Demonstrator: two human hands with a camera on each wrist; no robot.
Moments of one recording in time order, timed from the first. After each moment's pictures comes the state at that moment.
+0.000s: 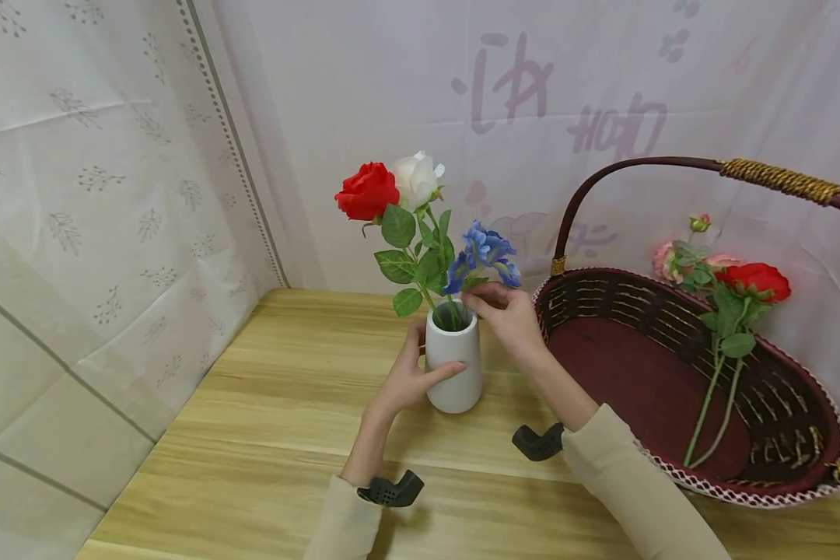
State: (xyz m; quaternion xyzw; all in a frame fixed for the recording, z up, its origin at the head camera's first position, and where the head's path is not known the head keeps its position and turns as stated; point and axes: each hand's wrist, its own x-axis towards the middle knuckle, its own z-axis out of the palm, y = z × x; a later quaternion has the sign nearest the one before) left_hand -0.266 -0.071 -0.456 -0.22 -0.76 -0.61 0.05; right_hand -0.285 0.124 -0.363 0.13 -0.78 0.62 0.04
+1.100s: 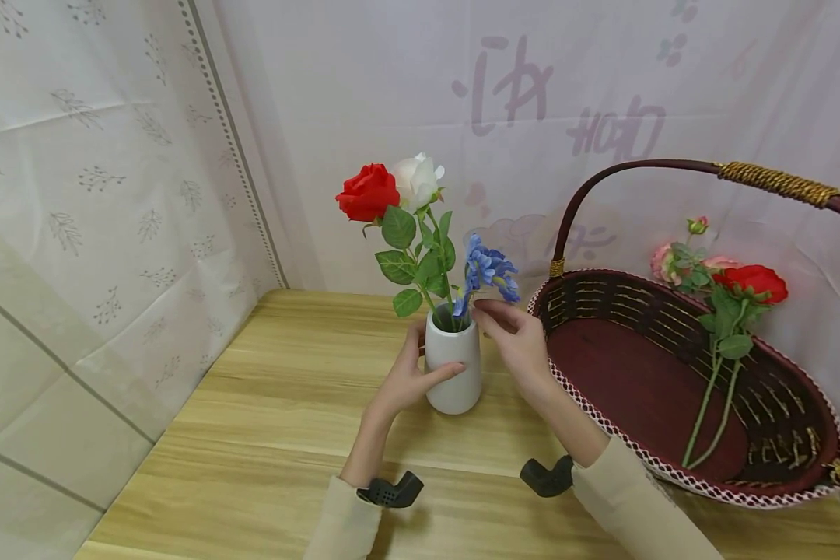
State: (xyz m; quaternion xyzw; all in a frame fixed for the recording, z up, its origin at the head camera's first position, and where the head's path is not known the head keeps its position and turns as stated) left_hand -0.243 -0.072 -0.420 -0.22 -0.76 -0.62 0.03; right_hand -0.259 0.128 -0.382 0.10 -0.74 0.66 0.09
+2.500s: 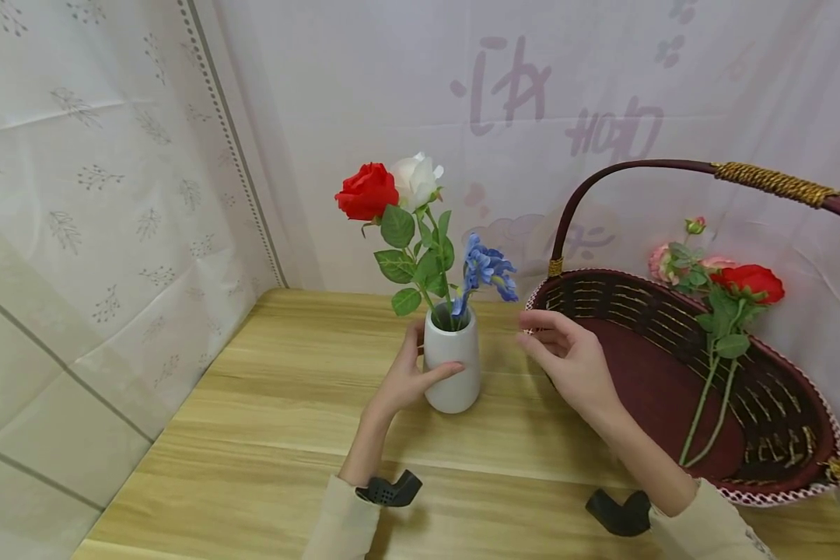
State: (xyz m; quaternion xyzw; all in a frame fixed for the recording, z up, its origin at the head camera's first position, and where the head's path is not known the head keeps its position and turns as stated) left_hand -0.265 -0.071 -0.456 -0.23 -0.76 -0.61 0.05; right_hand -0.211 0.190 -0.361 0.19 -0.81 0.55 0.12
